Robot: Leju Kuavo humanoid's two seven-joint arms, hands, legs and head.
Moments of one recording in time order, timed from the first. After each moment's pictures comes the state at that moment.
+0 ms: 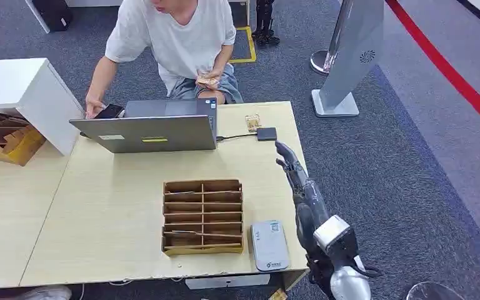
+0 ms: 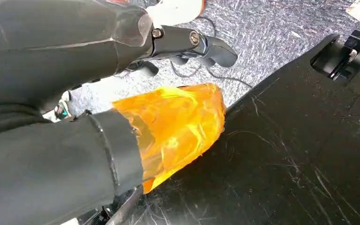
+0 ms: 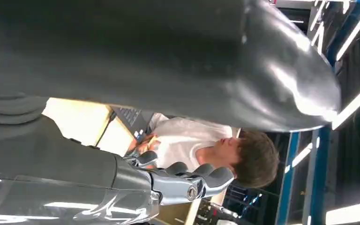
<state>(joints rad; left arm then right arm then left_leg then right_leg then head) -0.13 -0.20 -0.02 -0.24 -1.01 0.02 0.16 -0.02 0.04 0.36 -1.71 0.15 0.02 -0.41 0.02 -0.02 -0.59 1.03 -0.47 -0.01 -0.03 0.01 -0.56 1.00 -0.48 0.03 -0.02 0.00</state>
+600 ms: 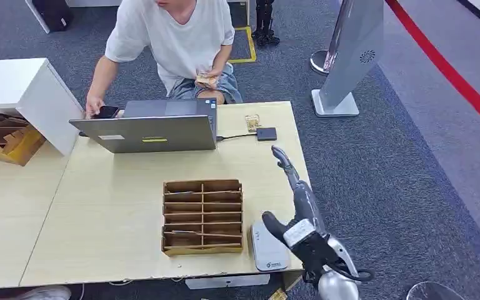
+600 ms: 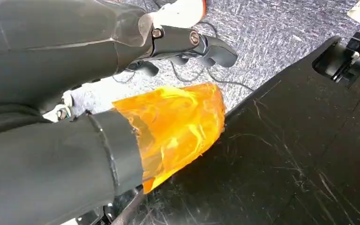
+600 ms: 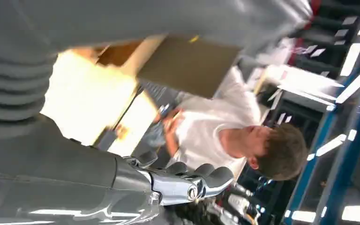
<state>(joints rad) -0.13 -0.19 -0.05 -0.24 -1.01 0.02 0.16 -0.03 0.04 0.41 -1.66 0.44 -0.11 -0.37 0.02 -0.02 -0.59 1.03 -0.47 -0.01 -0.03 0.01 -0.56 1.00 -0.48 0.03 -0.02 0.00</state>
